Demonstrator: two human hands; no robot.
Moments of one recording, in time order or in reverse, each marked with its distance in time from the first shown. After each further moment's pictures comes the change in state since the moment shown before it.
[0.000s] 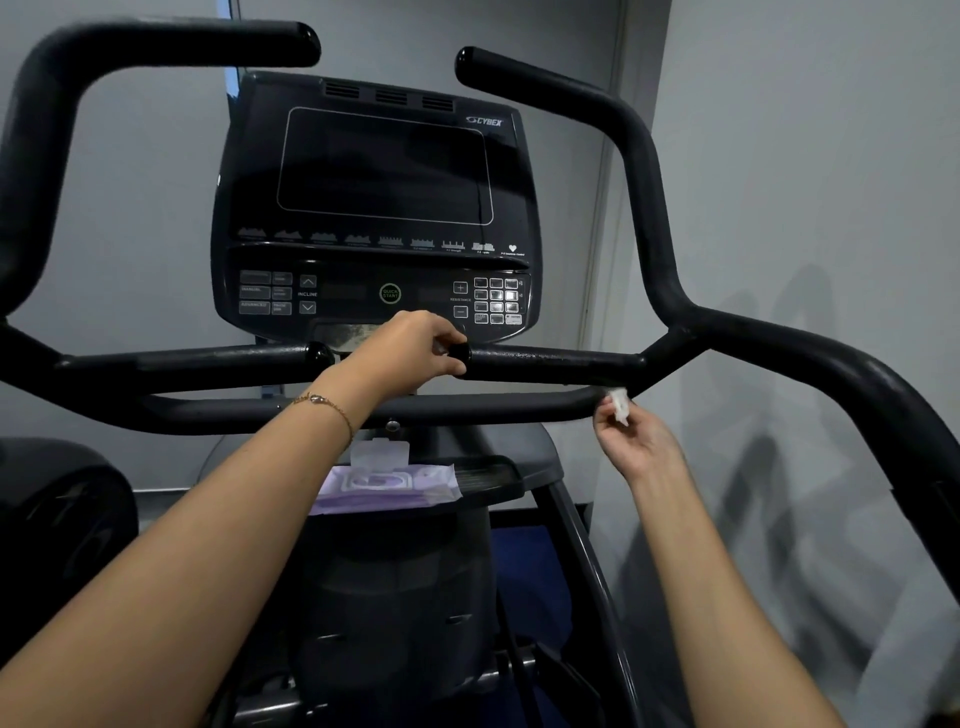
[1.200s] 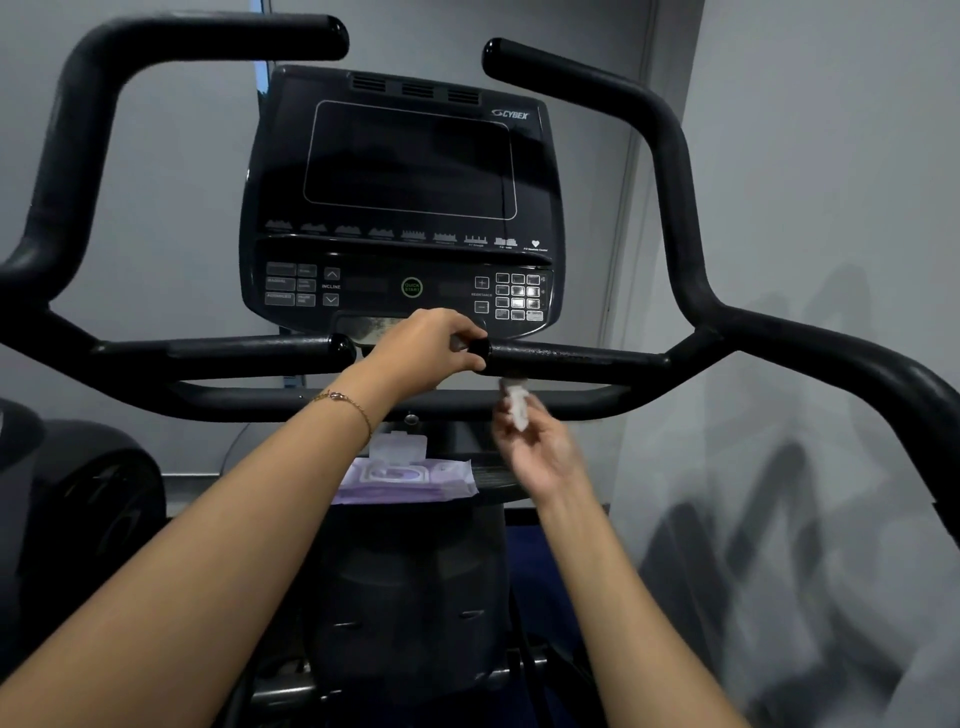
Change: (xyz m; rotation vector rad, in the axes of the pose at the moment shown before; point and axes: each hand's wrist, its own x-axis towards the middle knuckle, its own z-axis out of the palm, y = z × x) left_hand -0.006 0.001 0.001 0.030 0.032 -0.011; right_hand -0.035 0.102 0.026 -0.152 -0.221 0.169
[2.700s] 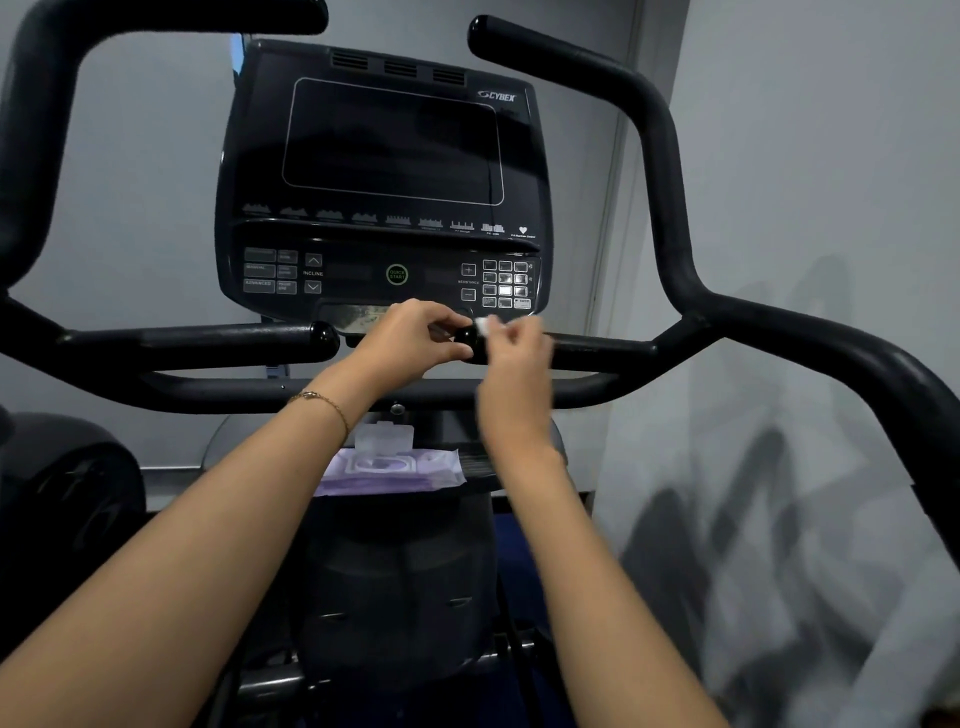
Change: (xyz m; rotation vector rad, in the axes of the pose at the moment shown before) left_hand 0.000 -0.008 0.008 -0.218 0.056 0.010; right_hand 0.002 0.008 0.032 -1.847 0.155 -1.164
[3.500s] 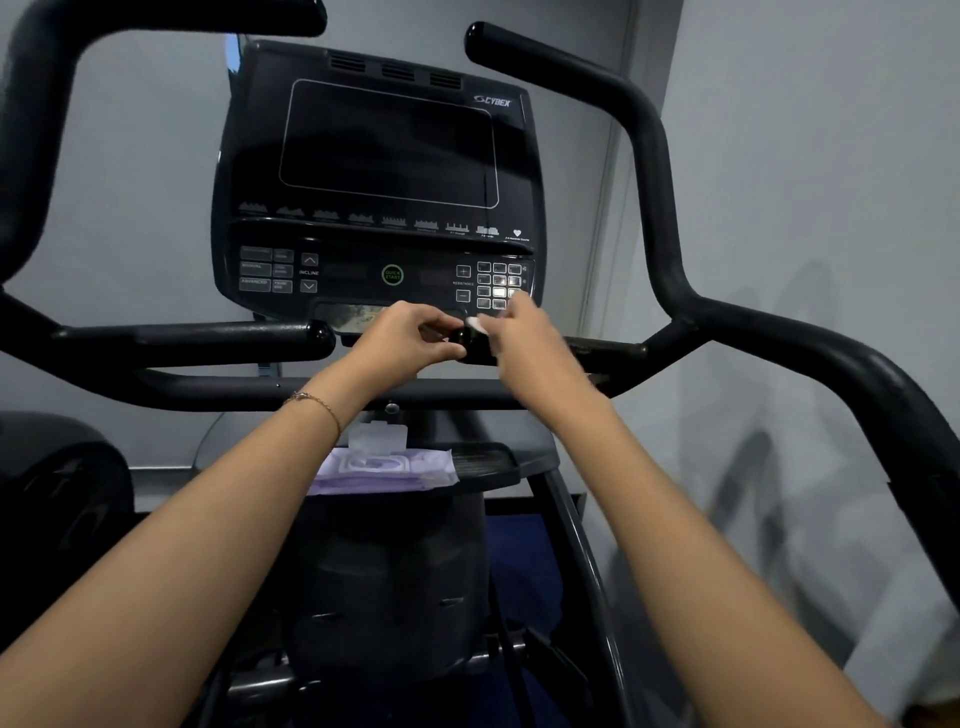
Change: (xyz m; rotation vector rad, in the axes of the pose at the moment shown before) left_hand -0.001 -0.003 0.003 -0.074 0.032 -0.017; right_hand 0.034 0.005 -0.044 -0.245 -0.414 -0.202
